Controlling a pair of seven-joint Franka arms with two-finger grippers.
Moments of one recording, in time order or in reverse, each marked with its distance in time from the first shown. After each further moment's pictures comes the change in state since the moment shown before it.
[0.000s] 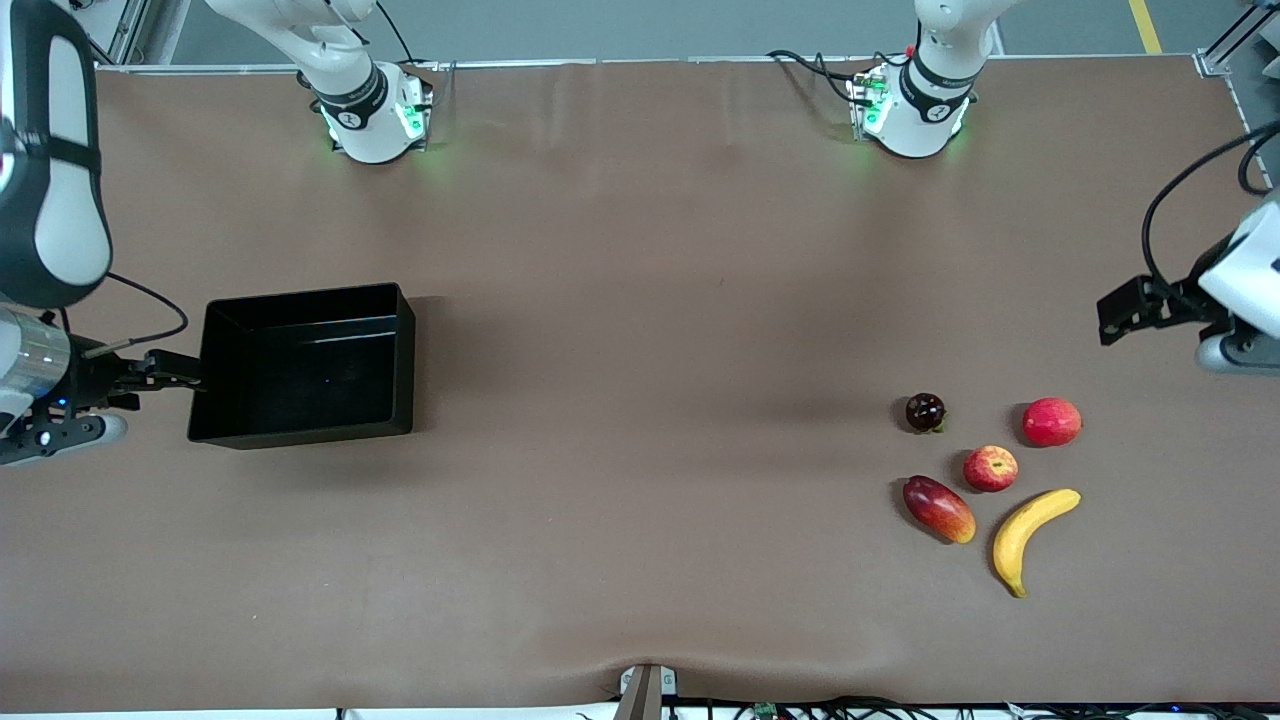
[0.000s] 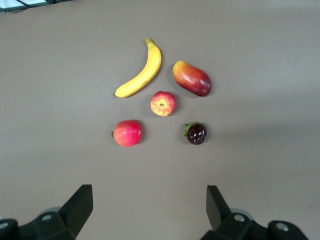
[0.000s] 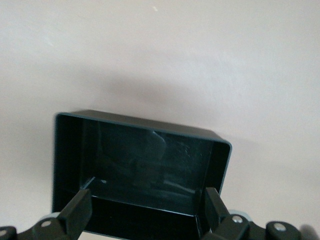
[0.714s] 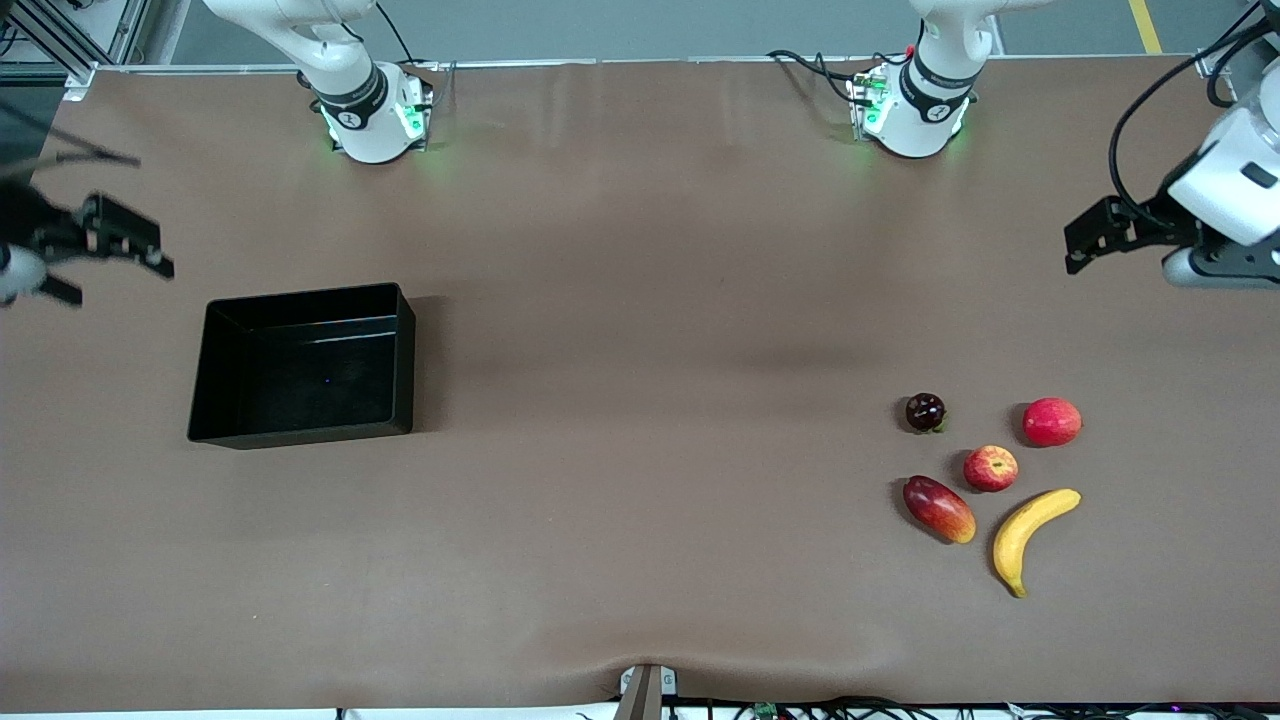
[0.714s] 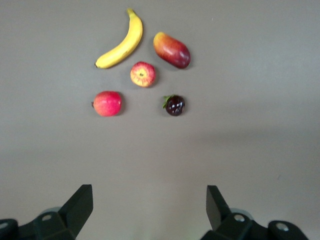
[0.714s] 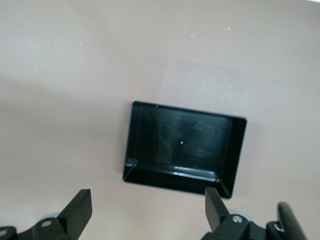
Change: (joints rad) left arm -0.475 -0.218 0.525 -0.188 -0.174 -0.024 0.001; right arm 0.078 -0.290 0.059 0.071 -0.004 -0.283 0.220
